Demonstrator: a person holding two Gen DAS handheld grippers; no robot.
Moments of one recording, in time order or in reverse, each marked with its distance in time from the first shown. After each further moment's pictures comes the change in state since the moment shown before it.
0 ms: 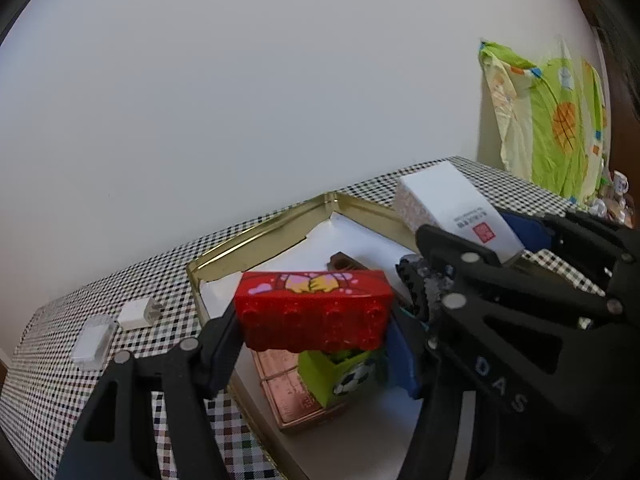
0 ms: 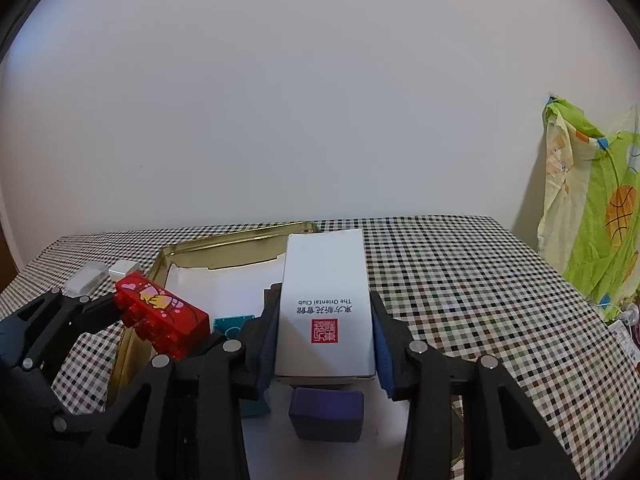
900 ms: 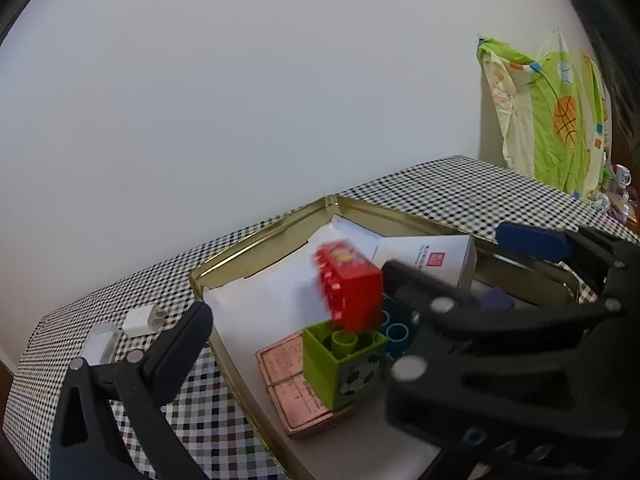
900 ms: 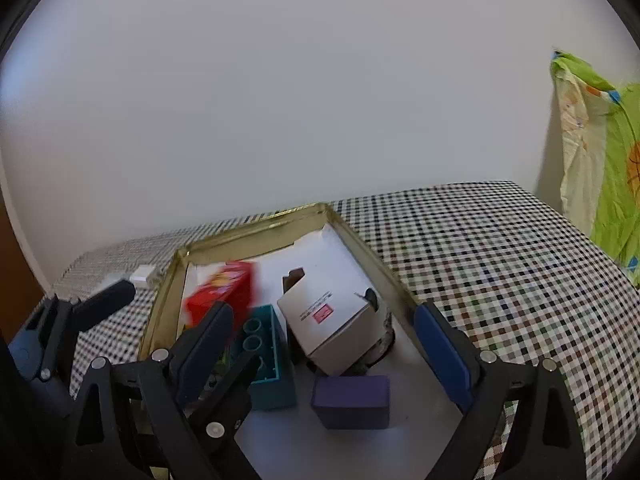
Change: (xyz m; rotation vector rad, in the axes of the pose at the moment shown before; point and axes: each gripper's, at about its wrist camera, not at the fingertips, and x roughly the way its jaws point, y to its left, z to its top) left arm 0.003 0.002 0.002 0.015 -0.013 0.014; right arm 0.008 -0.017 -0.004 0.116 0.049 0.103
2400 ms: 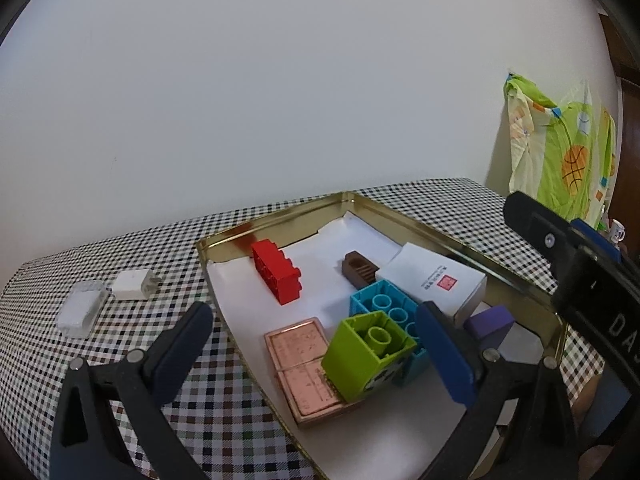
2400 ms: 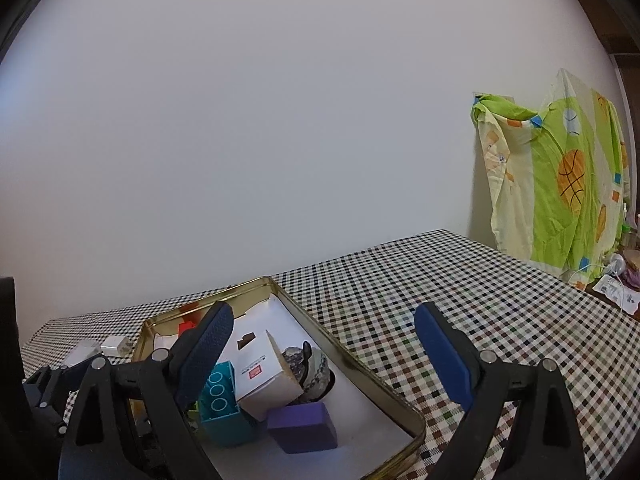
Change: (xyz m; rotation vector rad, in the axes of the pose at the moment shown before) left arm 0.004 0.035 -0.007 -0.183 0.025 -0.072; right arm -0.047 -0.021 0.002 0.080 -0.269 -0.188
